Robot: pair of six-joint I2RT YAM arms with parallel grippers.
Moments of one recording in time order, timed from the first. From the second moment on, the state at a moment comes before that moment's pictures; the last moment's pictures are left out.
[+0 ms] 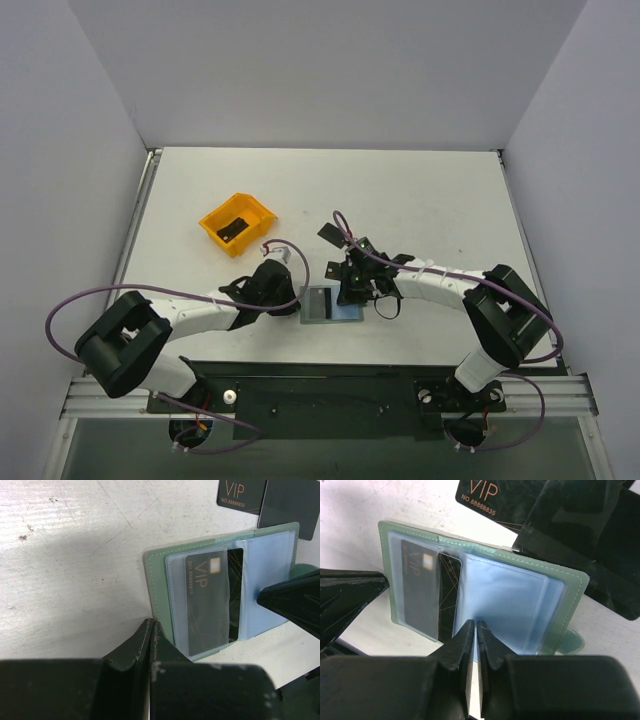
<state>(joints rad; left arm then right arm) -0.77 1.41 0.53 0.05 -0.07 -0.77 0.73 1.60 0.80 -0.21 -0.12 0.65</state>
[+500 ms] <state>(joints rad) -0.77 1.42 0.54 0.05 -0.06 -0.77 0.73 1.70 0.87 -0.22 -0.14 0.65</state>
